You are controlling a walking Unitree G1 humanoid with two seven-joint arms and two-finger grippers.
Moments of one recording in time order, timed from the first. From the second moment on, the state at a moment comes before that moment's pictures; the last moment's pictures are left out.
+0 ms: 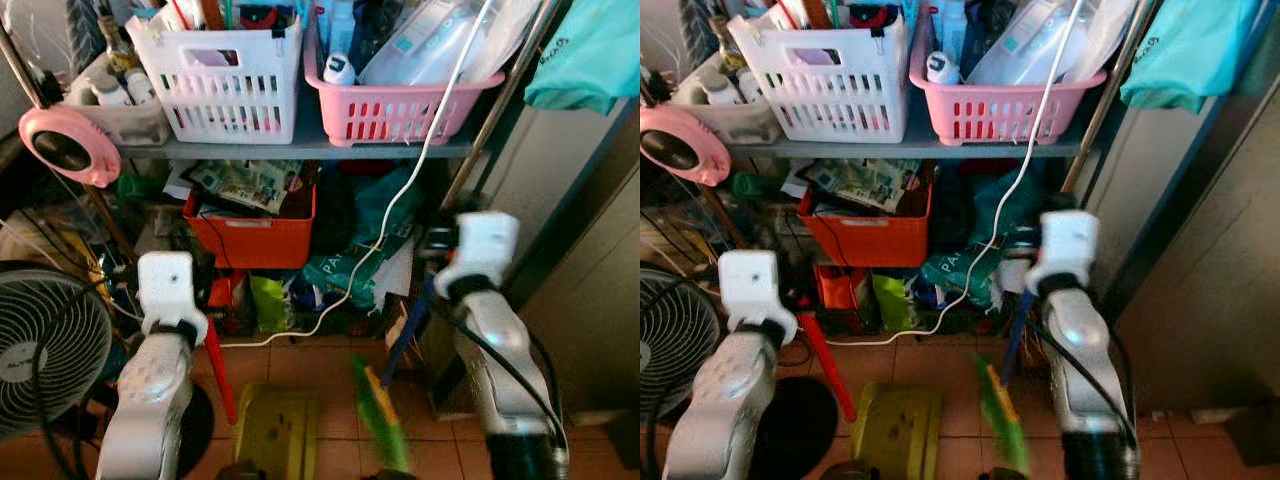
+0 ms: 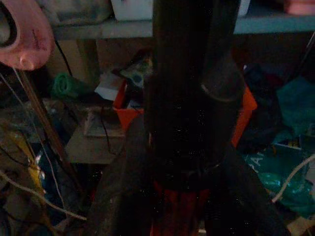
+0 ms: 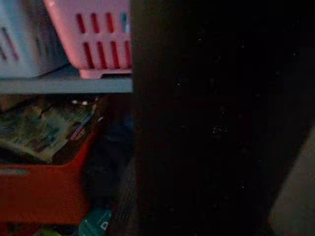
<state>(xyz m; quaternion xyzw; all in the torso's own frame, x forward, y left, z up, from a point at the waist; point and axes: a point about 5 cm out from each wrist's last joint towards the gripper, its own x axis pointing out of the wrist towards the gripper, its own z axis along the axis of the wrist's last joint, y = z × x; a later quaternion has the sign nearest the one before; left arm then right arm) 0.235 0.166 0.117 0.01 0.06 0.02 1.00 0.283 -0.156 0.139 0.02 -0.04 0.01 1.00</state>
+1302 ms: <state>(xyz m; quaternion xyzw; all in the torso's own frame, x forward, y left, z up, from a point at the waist) 0.237 0.151 0.119 0.02 0.06 -0.03 1.00 0.280 -0.169 0.140 0.04 -0.04 -0.02 1.00</state>
